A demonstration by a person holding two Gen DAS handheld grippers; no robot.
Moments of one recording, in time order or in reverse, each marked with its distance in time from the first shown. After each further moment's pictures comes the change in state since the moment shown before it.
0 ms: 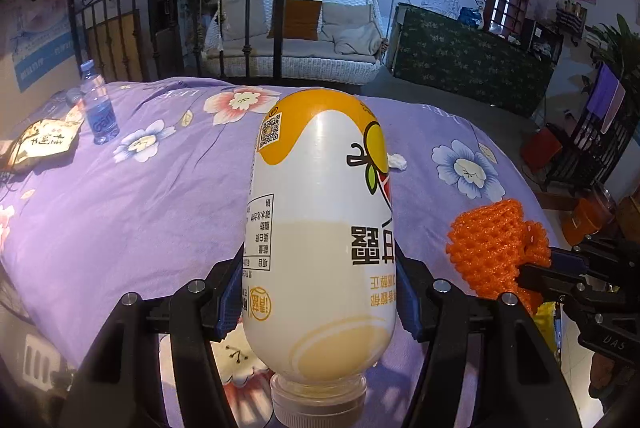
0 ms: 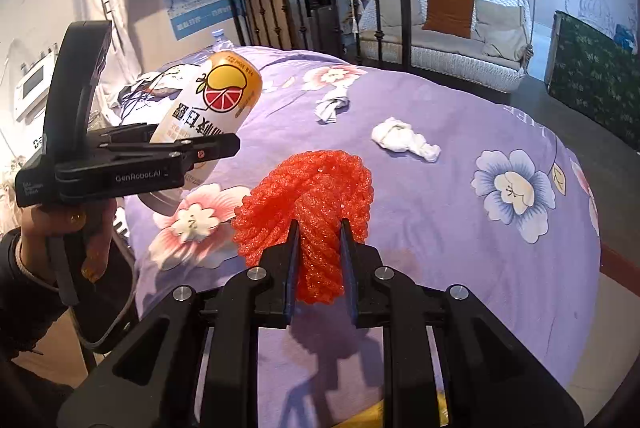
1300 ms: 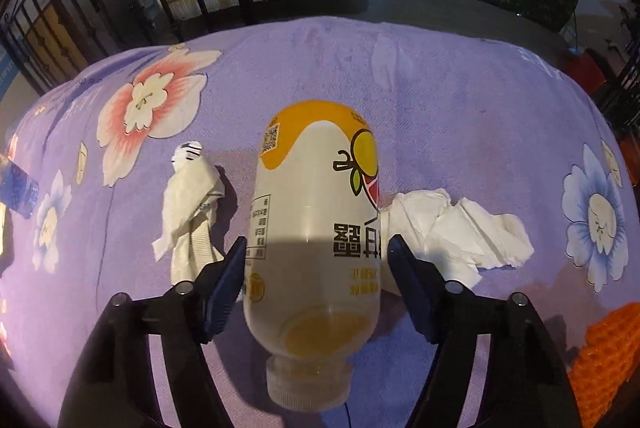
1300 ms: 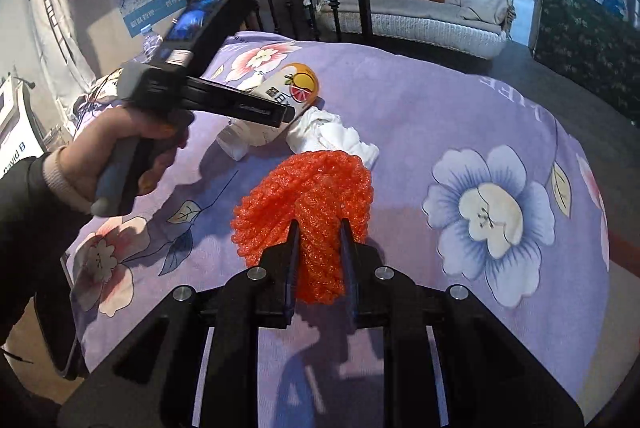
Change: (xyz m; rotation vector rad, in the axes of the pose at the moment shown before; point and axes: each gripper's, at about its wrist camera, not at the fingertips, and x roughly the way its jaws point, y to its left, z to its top) left arm 0.268 -0.016 0.124 0.143 0.382 0.064; right arm 0.082 -0.109 0.037 0.105 0.100 -0.057
